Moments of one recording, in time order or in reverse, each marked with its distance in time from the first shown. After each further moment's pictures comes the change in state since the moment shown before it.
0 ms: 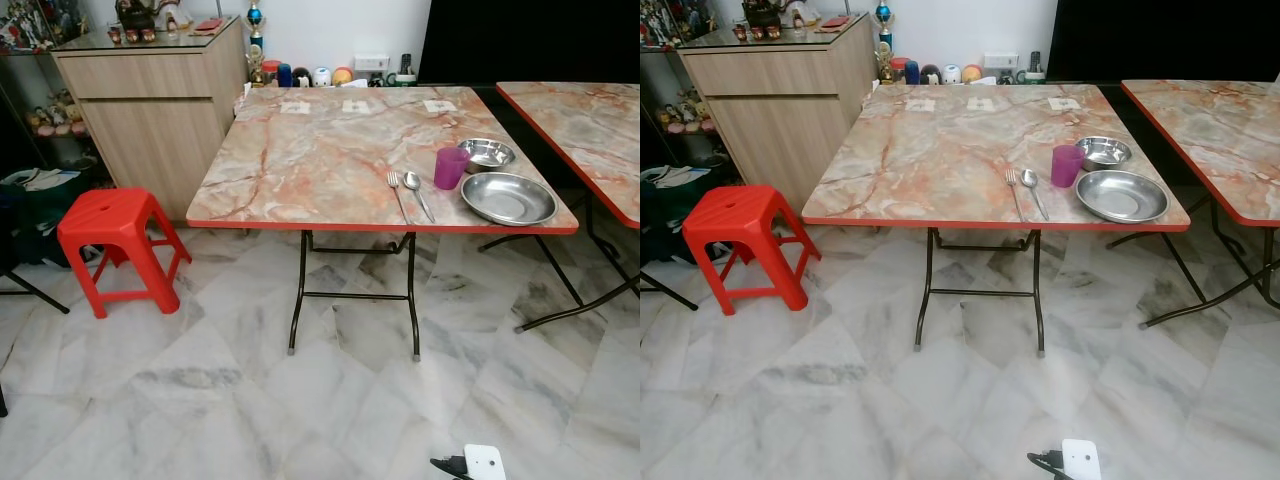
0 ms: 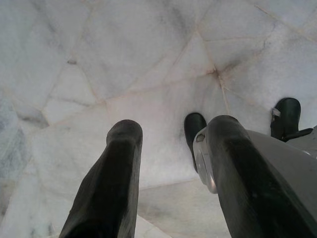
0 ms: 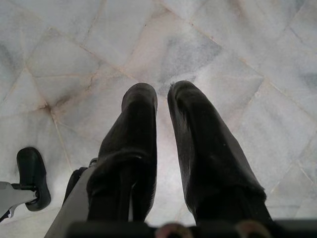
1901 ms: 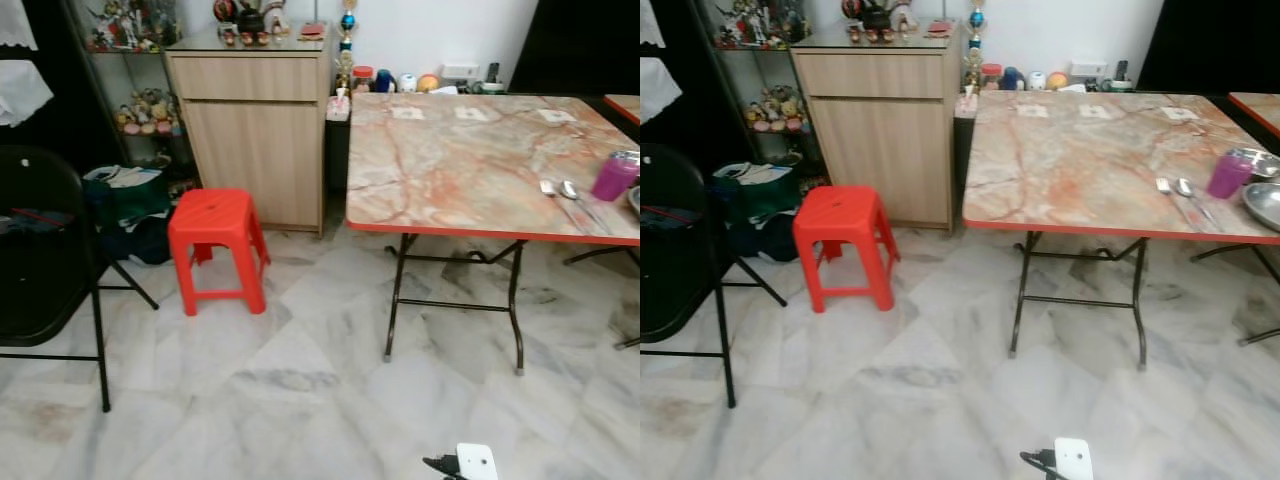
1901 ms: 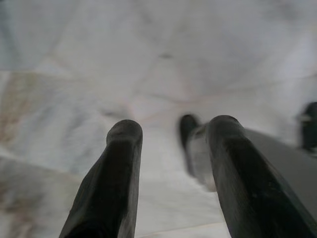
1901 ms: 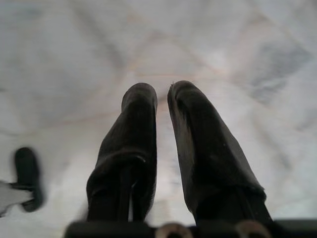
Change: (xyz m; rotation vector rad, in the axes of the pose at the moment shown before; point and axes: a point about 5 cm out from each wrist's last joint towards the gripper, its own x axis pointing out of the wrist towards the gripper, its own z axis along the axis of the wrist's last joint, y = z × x) left arm 0.000 0.004 0.001 0.001 -0.001 0.011; right arm 0.000 0.002 -0.002 0.001 0.003 0.006
